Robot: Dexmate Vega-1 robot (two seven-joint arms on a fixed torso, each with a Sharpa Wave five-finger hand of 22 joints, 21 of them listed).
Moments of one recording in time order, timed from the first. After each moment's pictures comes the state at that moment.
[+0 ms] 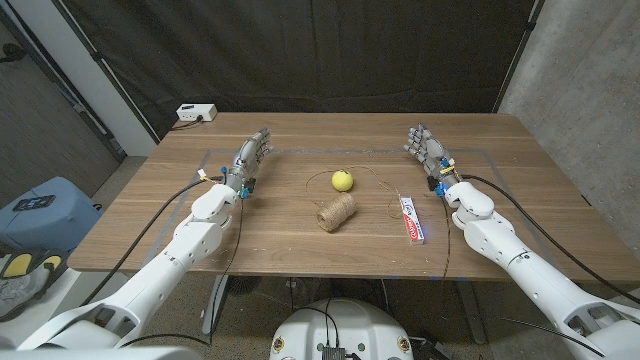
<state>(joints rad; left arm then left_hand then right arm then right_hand) 0.88 0.50 0.33 -1.32 -0.65 -0.29 -0.04 0.45 0.18 0.56 0.08 0.19 0.08 0.07 0.18 0.18 0.05 0.04 0.20 0.22 -0.02 0.10 0.18 0.17 0.02 0.07 0.38 0.17 -0.88 -0.51 -0.36 -1.36 0.63 0.26 0.00 0.33 0.17 0.18 0.11 0.23 0.19 -0.02 0.21 0.19 0.16 0.02 0.21 0.20 0.10 -0.04 0.20 0.23 0.30 -0.04 0.19 0.17</state>
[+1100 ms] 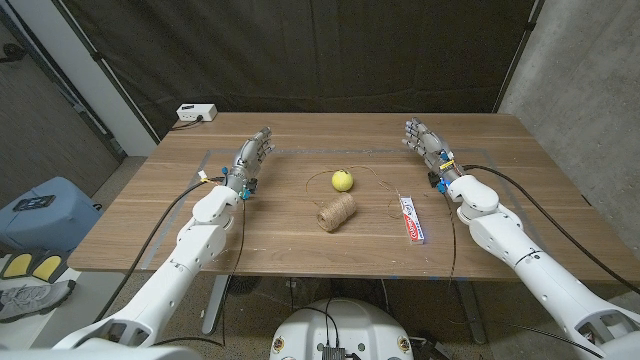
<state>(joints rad) 0.93 0.39 0.19 -1.37 -0.53 -0.25 -0.11 0.45 0.18 0.58 0.06 0.19 0.10 0.08 0.18 0.17 0.06 0.05 0.20 0.21 -0.01 0.10 0.18 0.17 0.03 0.08 0.37 0.17 -0.92 -0.54 -0.30 -1.49 0.47 0.19 0.01 0.38 0.15 0.21 0.06 0.23 0.19 -0.02 0.21 0.19 0.17 0.02 0.21 0.20 0.10 -0.04 0.20 0.21 0.30 -0.04 0.19 0.17</state>
